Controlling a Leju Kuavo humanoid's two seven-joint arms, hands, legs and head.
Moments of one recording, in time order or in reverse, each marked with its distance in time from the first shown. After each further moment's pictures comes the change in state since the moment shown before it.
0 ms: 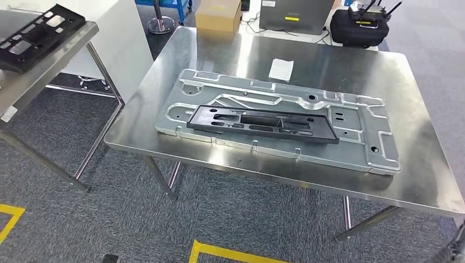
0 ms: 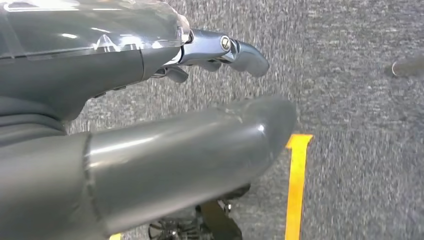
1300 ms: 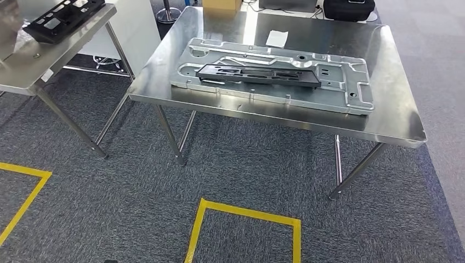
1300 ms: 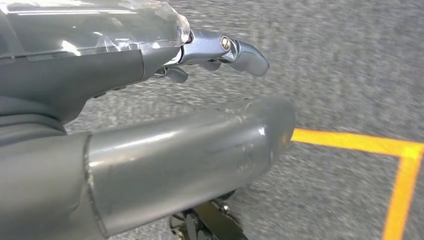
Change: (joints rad) left arm 0.013 -0.028 0.016 -0.004 0.039 0.026 0.044; right arm -0.297 0.233 -0.955 1.182 0.155 0.620 -0.075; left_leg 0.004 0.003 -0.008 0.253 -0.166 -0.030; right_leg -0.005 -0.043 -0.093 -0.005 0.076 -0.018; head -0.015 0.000
